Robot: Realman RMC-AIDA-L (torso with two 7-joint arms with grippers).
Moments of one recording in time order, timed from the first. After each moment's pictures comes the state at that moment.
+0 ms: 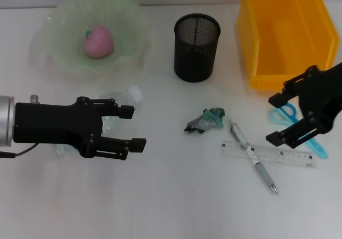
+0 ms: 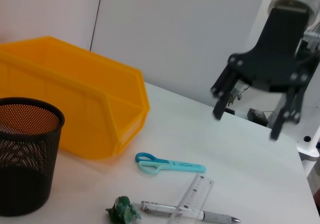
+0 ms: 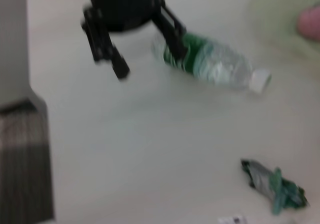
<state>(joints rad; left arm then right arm) -0.35 -2.05 1.05 1.06 1.87 1.70 -1.67 0.60 2.08 -1.07 -1.57 -2.39 -2.00 2.07</state>
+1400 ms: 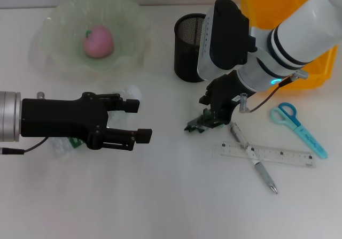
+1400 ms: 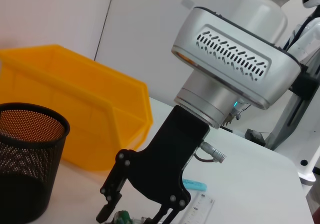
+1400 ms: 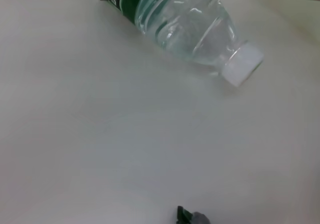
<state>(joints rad) -0.39 -2.06 1.00 0.95 1.86 1.70 -1.66 0.83 2.09 -1.60 -0.94 -2.43 -1.21 2.06</state>
